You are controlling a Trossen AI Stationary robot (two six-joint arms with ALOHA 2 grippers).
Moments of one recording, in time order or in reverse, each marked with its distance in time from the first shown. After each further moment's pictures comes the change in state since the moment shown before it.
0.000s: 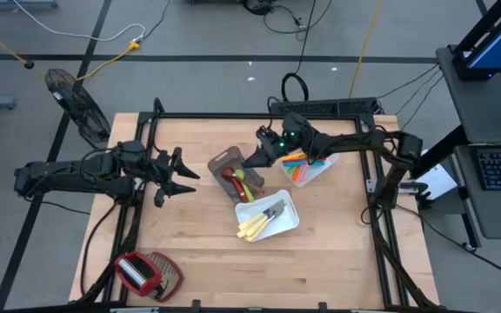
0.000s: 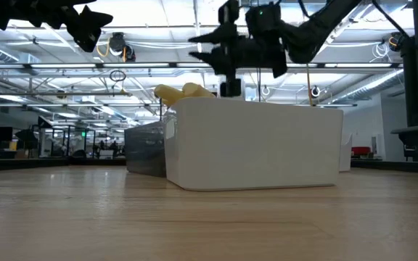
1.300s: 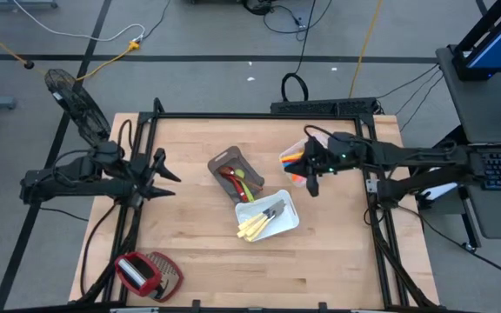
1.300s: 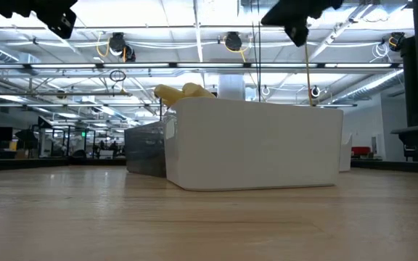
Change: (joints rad) left arm -0.001 -0.257 0.000 -0.190 0.072 0.054; right arm 0.267 -0.670 -0.088 -0.929 0.731 -1.112
